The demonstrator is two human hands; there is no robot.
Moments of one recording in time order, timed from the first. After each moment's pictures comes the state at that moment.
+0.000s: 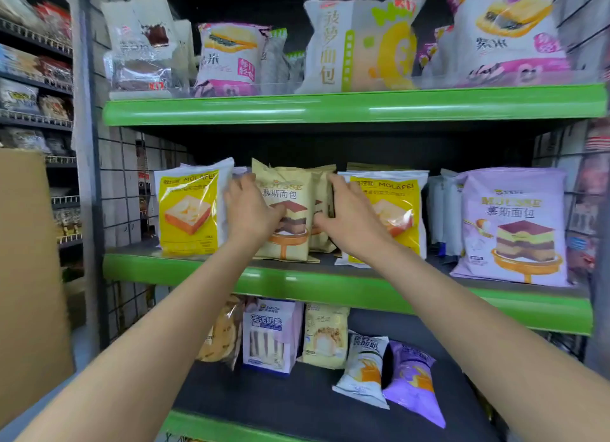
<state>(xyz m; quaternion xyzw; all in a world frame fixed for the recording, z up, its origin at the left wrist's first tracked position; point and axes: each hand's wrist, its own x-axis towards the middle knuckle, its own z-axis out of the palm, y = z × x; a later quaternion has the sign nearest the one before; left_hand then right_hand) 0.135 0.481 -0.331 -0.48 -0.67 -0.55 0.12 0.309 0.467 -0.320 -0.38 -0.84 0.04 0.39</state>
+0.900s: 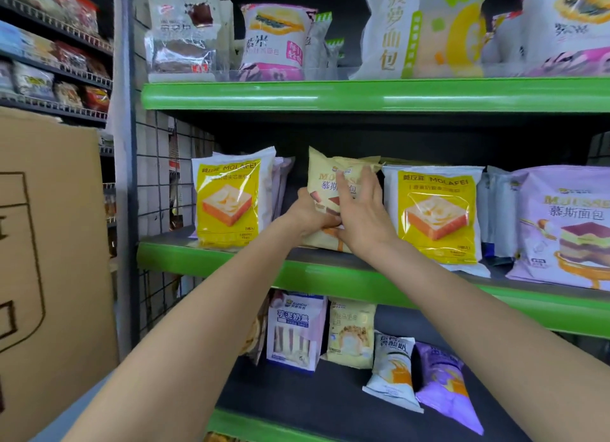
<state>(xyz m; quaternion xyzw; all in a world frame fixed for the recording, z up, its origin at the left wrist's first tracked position) 0.121 0.513 -0.345 -0.57 -0.59 -0.53 -0.22 0.245 0.501 -0.342 -0.46 -0.82 -0.13 0.30</state>
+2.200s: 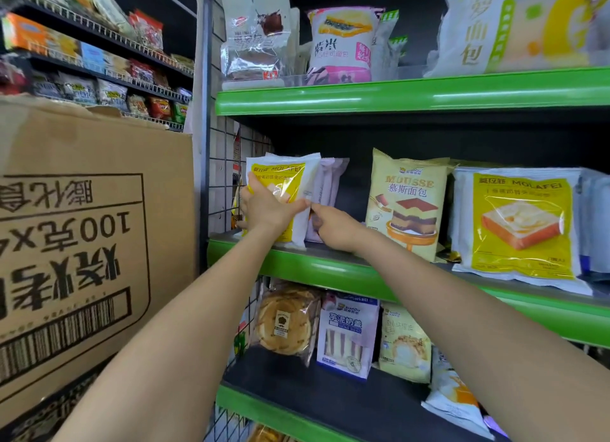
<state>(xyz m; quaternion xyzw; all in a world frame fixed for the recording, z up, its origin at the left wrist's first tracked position) 0.009 0.446 -0.346 -0.38 -0.71 -0.59 0.02 0.128 0.491 -0.343 -0.35 -0.90 0.16 0.21</state>
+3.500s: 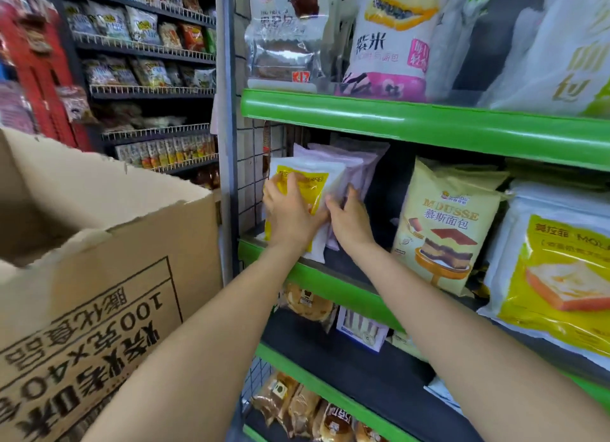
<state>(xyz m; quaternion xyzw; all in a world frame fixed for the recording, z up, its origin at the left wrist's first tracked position) 0.015 0.439 -0.321 -0.39 -0.77 -0.50 0.09 0.086 0.501 -0.319 -0.37 -0.76 0.37 0.37</state>
